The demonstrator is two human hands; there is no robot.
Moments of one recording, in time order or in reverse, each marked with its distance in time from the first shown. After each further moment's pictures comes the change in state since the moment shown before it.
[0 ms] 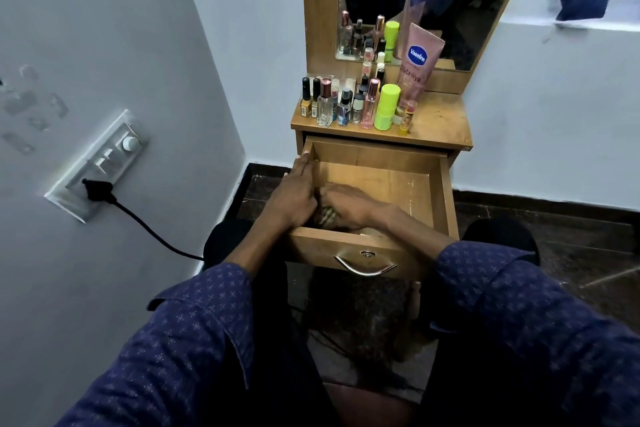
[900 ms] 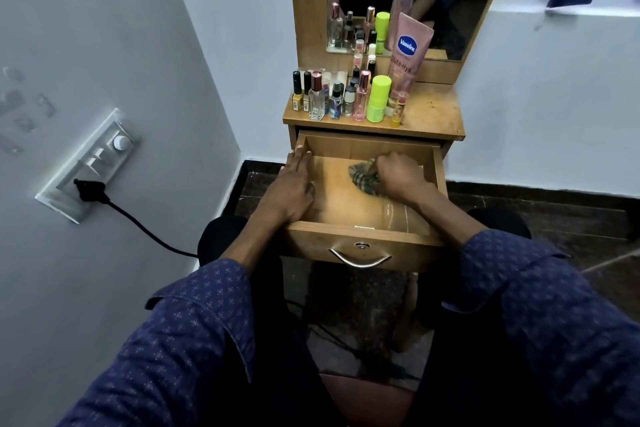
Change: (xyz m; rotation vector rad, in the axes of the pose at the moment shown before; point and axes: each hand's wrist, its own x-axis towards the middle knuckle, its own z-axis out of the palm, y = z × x) left_hand -0.004 0.011 -0.003 0.053 0.021 0.006; right_hand -0.057 0.057 -0.041 -0.113 0.163 0.529
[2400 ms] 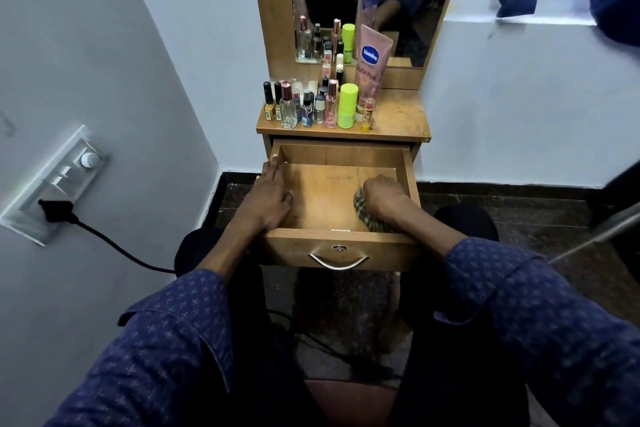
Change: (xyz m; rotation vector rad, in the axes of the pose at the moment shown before) left_hand 0.001 0.000 0.002 0.039 -0.034 -0.018; right_hand -0.022 0.011 0.022 -0.155 -0.207 0.085
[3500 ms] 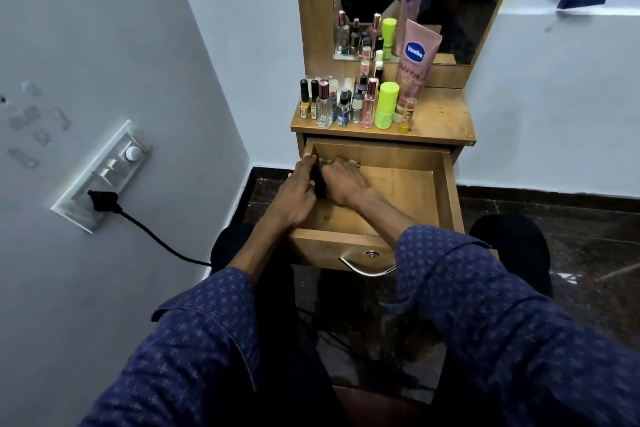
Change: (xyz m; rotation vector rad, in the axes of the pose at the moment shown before) left_hand 0.002 -0.009 -0.004 -0.303 0.087 -0.022; right_hand 0.051 -0.121 -0.033 0.189 0.267 -0.264
